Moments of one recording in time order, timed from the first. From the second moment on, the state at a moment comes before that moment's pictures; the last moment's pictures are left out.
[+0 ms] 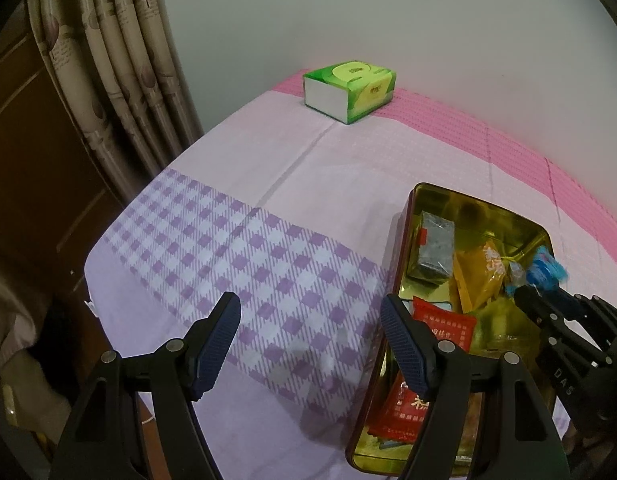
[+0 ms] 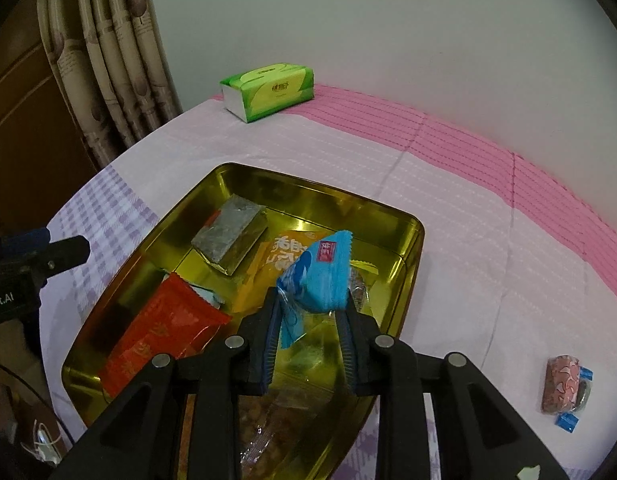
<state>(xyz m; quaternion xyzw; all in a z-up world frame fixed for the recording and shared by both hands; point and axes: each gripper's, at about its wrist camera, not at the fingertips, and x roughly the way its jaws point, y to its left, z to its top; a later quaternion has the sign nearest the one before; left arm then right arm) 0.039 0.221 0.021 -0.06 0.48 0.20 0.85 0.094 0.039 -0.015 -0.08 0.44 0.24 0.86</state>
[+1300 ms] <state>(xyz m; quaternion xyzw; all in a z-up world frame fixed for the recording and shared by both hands) 0.040 0.217 0.019 -0.05 0.49 0.20 0.85 0.090 -0.149 0.007 0.01 0.42 0.08 0.91</state>
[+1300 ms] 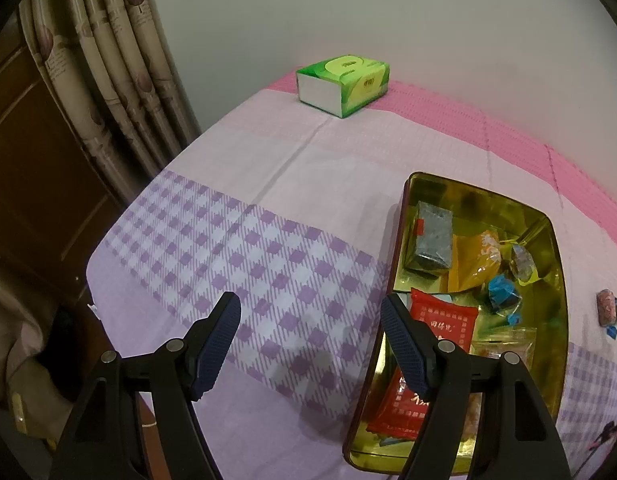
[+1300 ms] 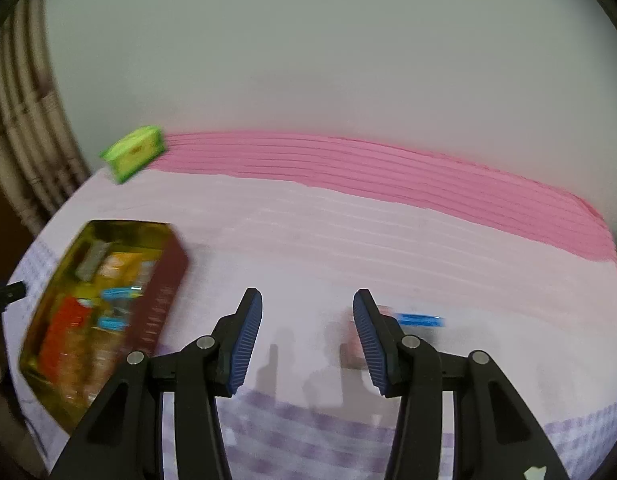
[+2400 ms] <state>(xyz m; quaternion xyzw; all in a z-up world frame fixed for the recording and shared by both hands) 0.046 0.197 0.004 0.02 0.49 0.21 0.84 0.105 -0.228 -0.064 0.04 0.46 0.03 0.89</state>
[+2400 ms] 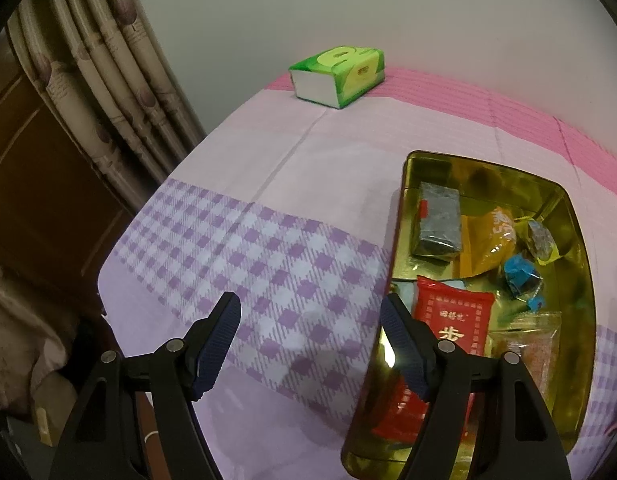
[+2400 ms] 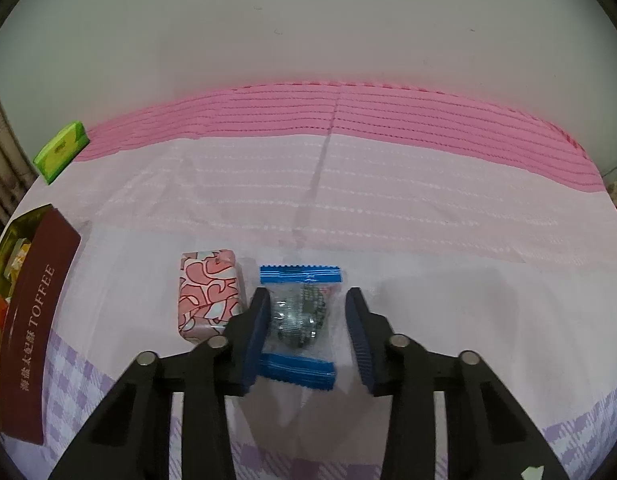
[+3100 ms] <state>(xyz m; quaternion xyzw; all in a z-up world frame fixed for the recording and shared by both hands) 0.076 0.059 0.038 0.06 0.48 0.08 0.87 0.094 -0.284 -0.066 0.04 0.45 -0.02 0.89</state>
